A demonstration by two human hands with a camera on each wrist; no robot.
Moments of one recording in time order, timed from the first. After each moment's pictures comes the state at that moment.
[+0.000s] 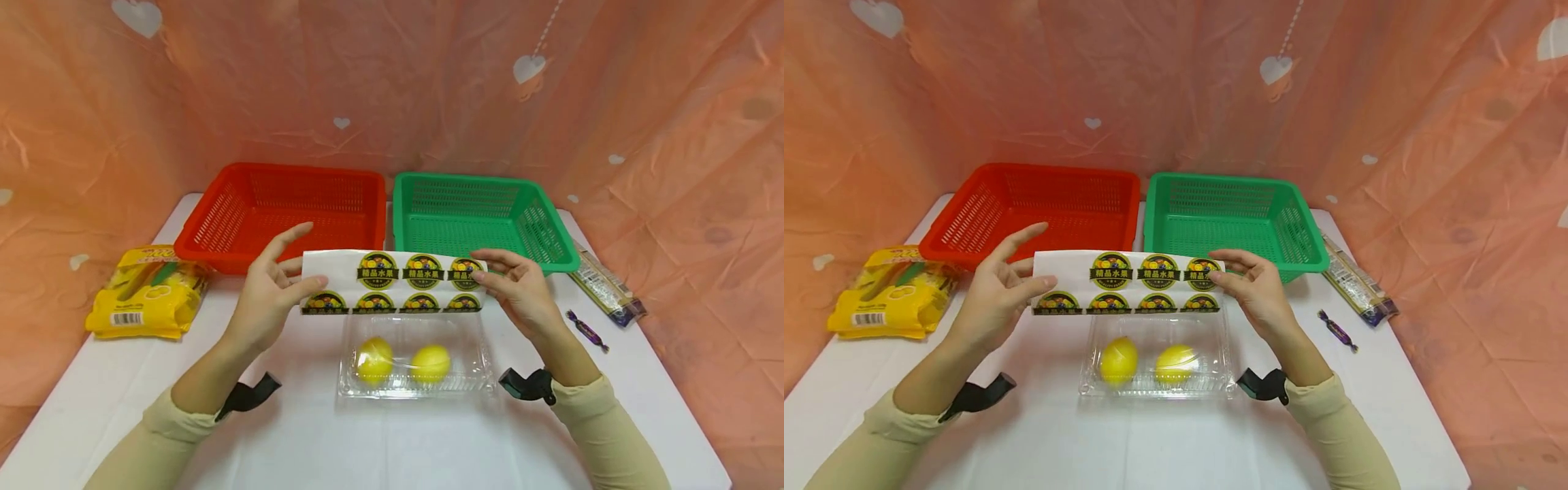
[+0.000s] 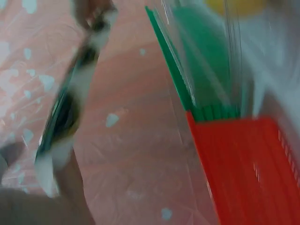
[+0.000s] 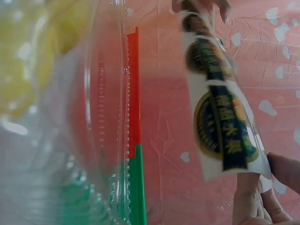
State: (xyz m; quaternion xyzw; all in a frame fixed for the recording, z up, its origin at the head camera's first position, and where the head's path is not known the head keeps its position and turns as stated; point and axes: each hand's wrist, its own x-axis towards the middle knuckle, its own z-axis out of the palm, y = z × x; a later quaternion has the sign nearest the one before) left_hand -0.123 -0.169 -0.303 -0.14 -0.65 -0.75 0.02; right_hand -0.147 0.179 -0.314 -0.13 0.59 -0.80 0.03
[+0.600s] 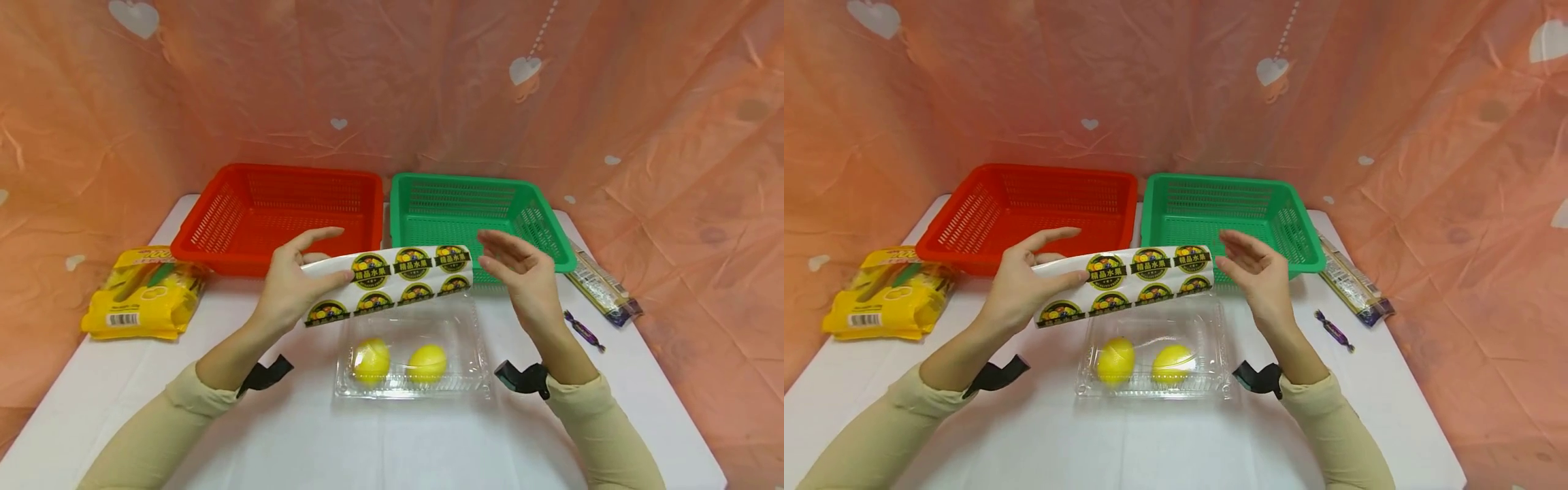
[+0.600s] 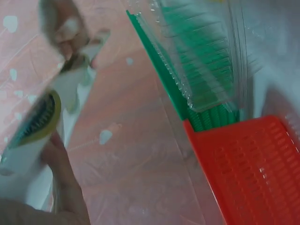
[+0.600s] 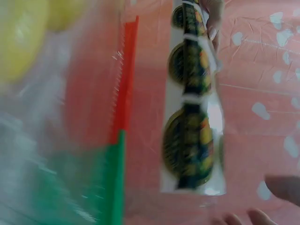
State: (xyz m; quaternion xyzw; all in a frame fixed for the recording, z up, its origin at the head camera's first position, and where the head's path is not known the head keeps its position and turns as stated) left_hand -0.141 -0.145 -0.301 -0.10 -0.75 -0.65 0.02; right_hand -0.146 0.175 -0.302 -0.14 0.64 -0.75 -0.10
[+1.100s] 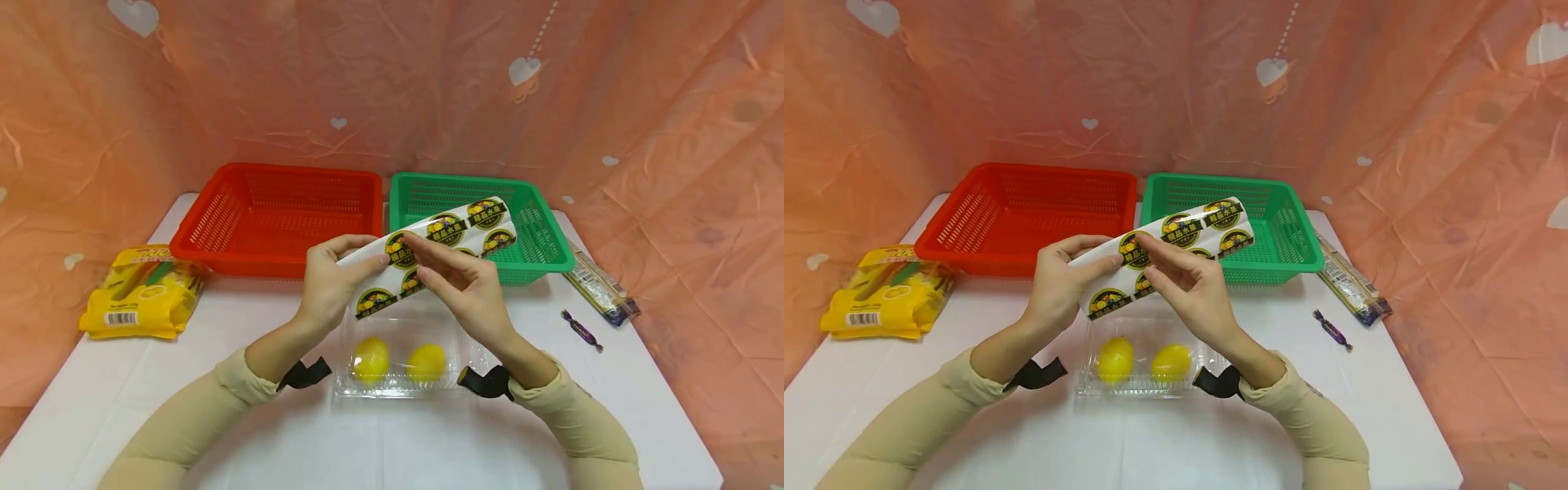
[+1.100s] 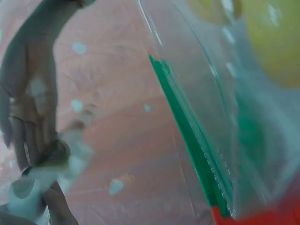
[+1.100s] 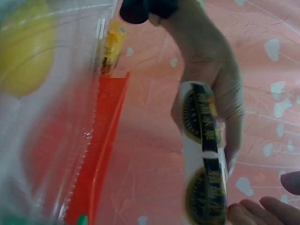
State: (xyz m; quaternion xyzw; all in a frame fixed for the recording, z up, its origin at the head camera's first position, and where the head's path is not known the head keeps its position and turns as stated) left_hand -0.144 -0.090 -0.299 -0.07 -0.63 -0.77 0.06; right_hand -0.123 0.108 -0.285 -0.32 0.67 -0.67 -0.09
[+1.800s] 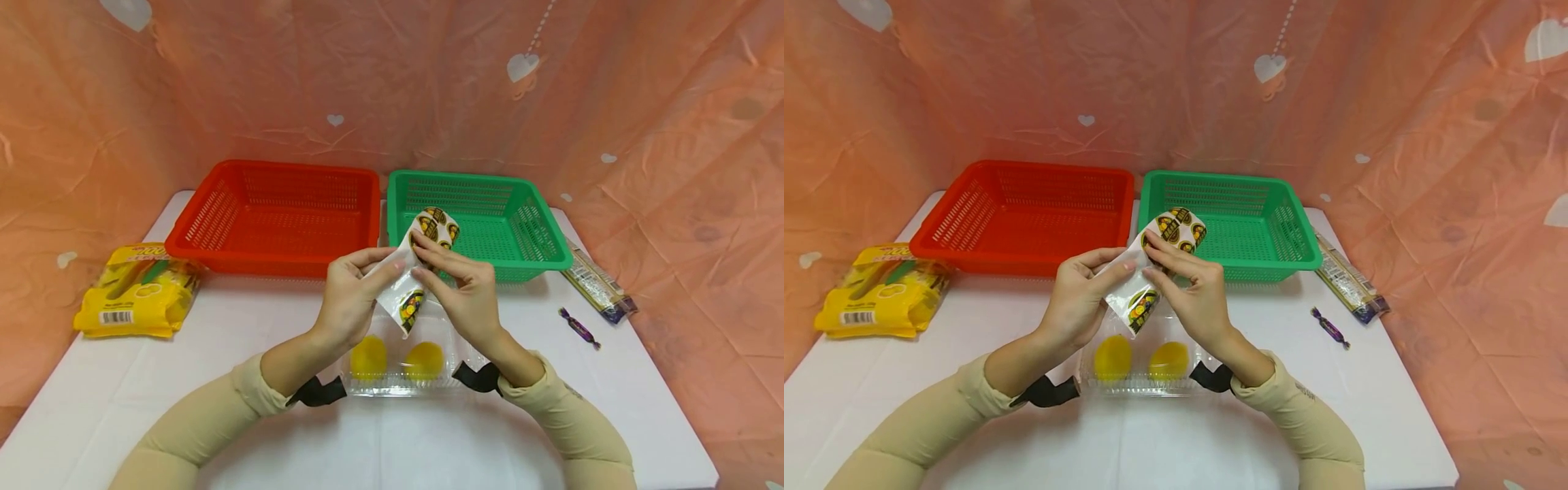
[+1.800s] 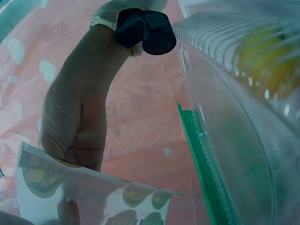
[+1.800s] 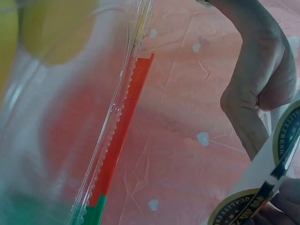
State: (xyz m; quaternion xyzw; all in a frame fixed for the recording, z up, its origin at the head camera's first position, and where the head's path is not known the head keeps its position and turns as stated) left_hand -0.123 -0.061 -0.299 -0.09 -0.51 -0.86 -0.01; right_hand -0.135 0.106 -0.306 -0.34 0.69 -0.59 -0.24
